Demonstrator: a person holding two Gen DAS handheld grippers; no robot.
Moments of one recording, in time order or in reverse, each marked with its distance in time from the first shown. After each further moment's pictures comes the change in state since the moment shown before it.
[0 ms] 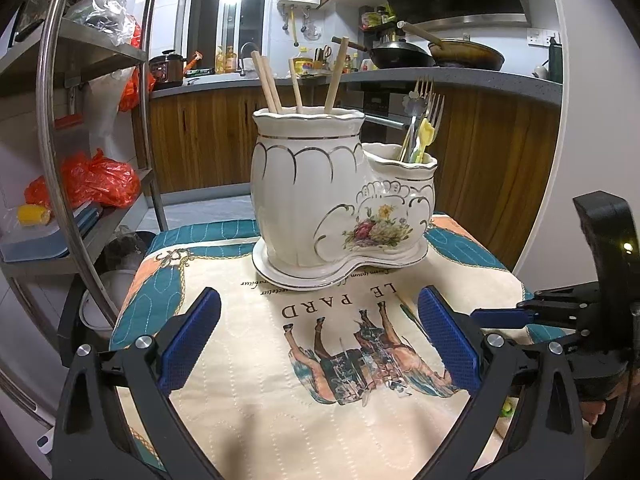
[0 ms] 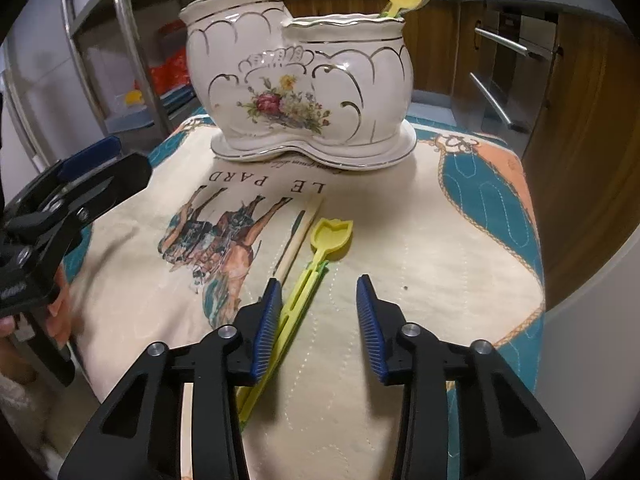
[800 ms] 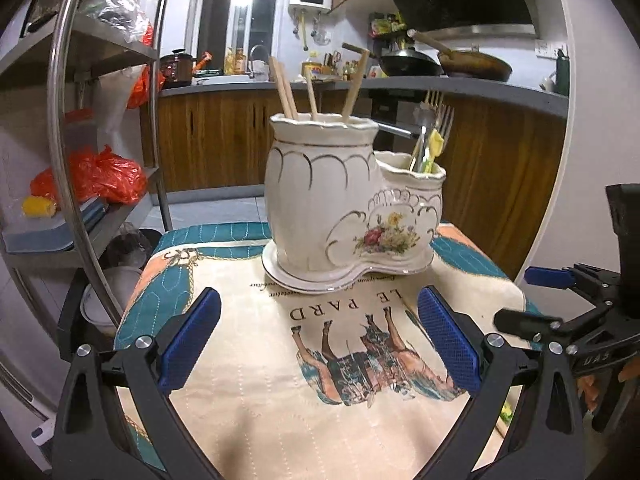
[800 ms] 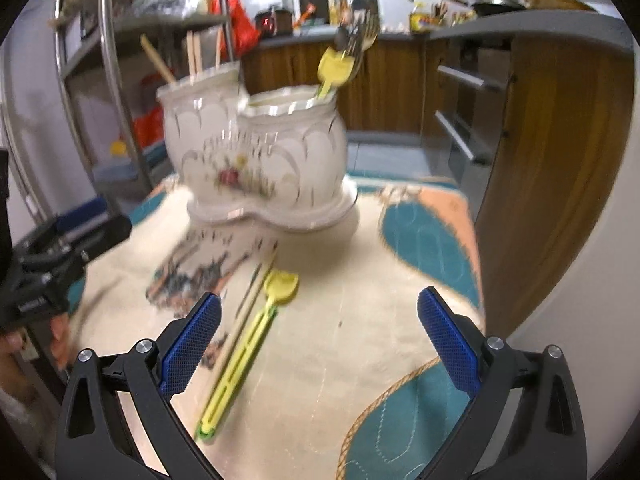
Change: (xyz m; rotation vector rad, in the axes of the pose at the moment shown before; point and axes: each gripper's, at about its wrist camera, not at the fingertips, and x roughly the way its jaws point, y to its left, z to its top) left arm -0.003 0.007 -0.001 -0.021 -0.012 0.012; right arm -0.034 -0.025 0.001 0.041 -0.167 -0.064
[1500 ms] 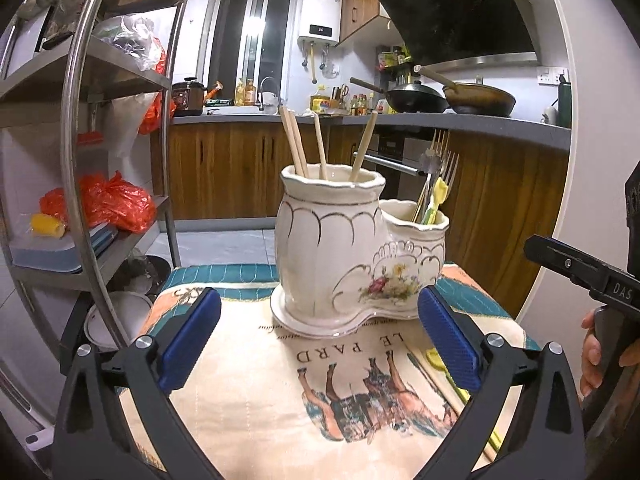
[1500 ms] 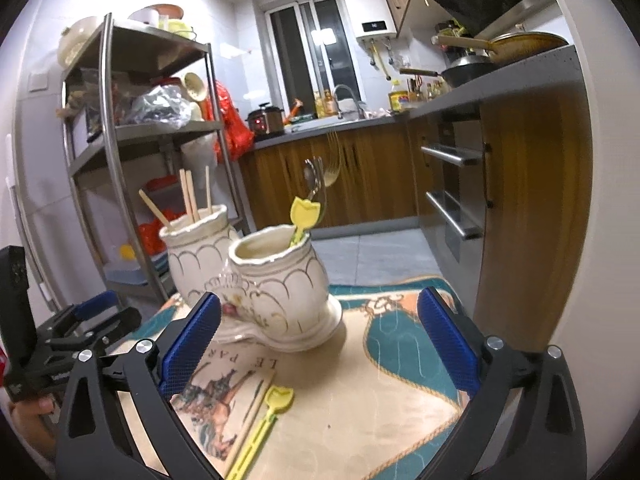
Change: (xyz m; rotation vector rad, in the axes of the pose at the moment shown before) left arm -0.012 0.003 0.014 -0.032 -0.132 0.029; right arm -0.043 -0.029 0.026 0.111 -0.389 0.030
